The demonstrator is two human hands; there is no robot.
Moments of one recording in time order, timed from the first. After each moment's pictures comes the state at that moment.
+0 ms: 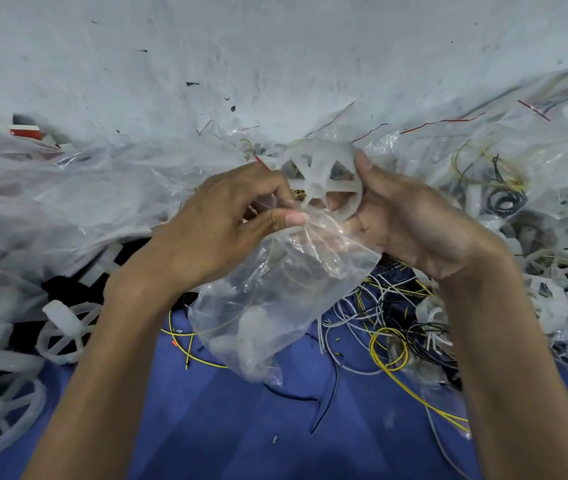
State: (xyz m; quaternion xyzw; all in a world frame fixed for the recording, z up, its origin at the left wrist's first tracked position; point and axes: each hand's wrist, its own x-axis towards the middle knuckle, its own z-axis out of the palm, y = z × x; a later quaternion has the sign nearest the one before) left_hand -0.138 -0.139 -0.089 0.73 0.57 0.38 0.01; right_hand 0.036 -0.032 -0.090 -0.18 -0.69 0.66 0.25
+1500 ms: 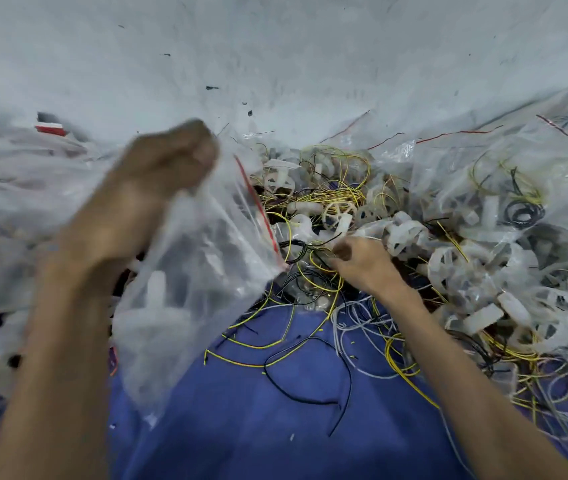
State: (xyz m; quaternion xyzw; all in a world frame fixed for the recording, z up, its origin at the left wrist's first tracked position) left_hand -0.200 -0.159 -0.081 0.63 0.58 0.50 0.13; right_hand -0.013 0.025 -0.193 -0.45 -0.85 0.21 0.18
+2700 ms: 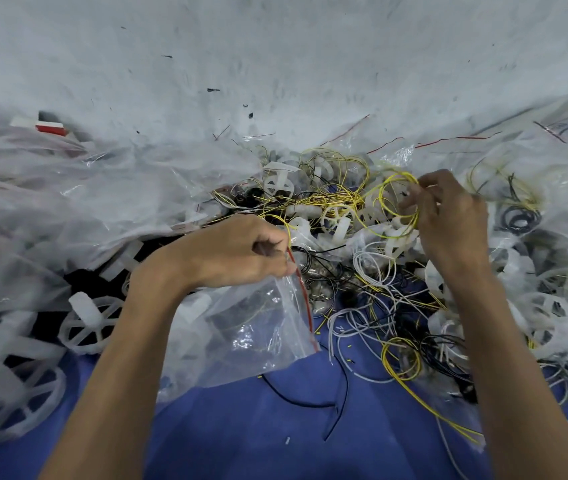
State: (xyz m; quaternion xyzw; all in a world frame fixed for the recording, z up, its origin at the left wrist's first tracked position) left_hand -0.164 -0.140 -0.104 0.72 0.63 0.24 0.18; right_hand 0.047 0.031 -0.133 -0.37 -0.77 0.02 0.52
